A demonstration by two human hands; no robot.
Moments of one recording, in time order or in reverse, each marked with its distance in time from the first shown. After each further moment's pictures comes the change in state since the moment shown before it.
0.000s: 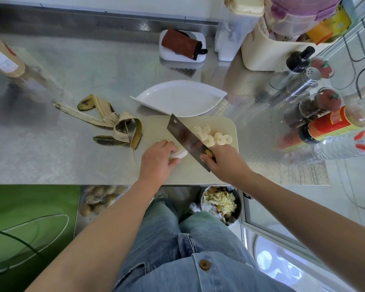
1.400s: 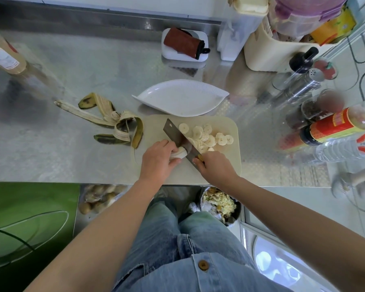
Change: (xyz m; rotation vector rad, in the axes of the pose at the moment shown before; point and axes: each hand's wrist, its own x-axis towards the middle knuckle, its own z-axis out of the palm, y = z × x) left_hand 0.000 0.002 -0.002 -0.001 -0.011 -0.031; right_hand 0.010 -0.014 0.028 -0.036 -0.073 0.044
